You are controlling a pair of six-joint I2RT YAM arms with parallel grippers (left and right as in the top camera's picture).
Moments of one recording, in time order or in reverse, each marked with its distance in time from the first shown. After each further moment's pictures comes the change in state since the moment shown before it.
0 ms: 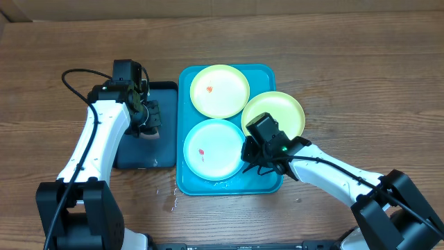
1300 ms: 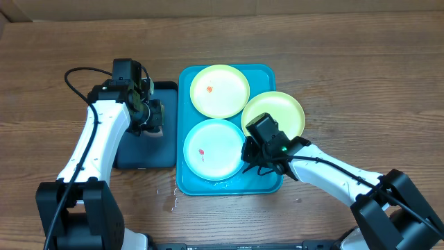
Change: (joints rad) left arm 0.000 0.000 0.000 0.023 0.060 0.058; right arm 0.001 0.003 0.000 -0.002 0.000 0.000
